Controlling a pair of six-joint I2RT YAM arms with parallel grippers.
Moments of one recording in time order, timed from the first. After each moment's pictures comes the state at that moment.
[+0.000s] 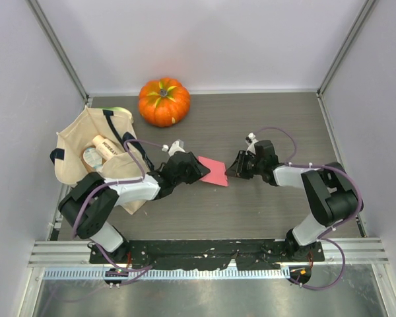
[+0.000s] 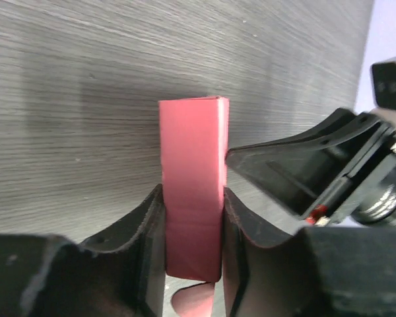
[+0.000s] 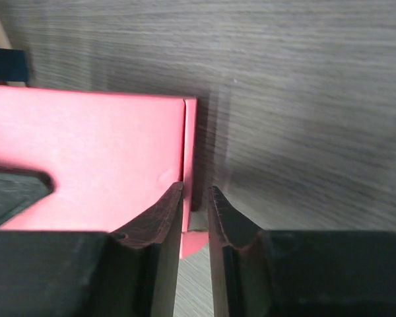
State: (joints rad) left arm -0.78 1.57 0.69 0.28 -0.13 -1.10; right arm 0.33 1.63 0.62 0.30 -0.50 0.59
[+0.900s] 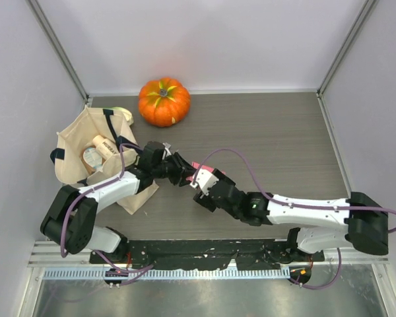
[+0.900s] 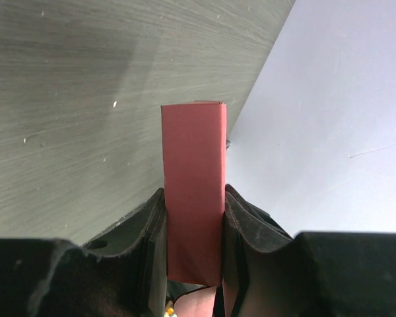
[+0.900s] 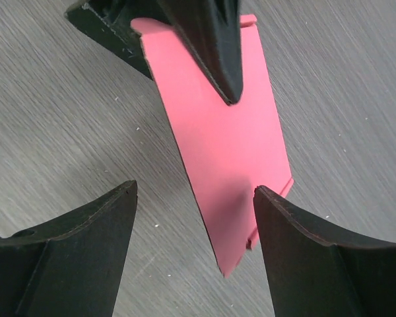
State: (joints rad) left arm -0.52 1.40 0.69 0.06 0.51 -1.35; right arm 1.19 1.19 0.69 -0.07 0.44 -0.07
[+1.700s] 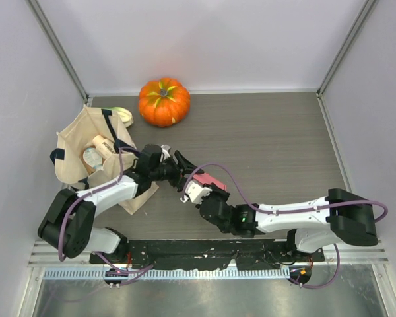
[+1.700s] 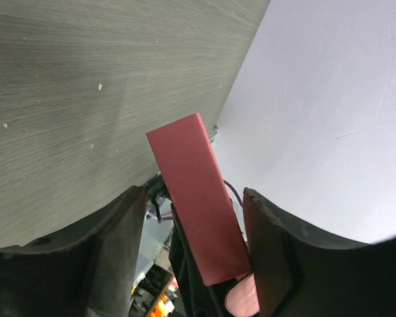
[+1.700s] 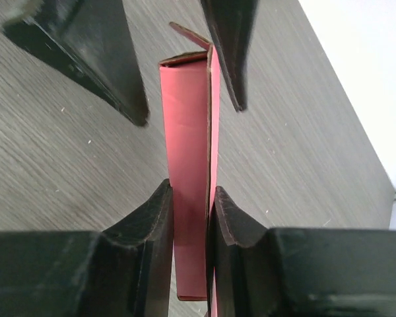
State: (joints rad) left arm -0.51 1.37 0.62 0.17 0.60 -1.43; right arm 1.37 1.38 0.67 0.15 0.88 -0.26
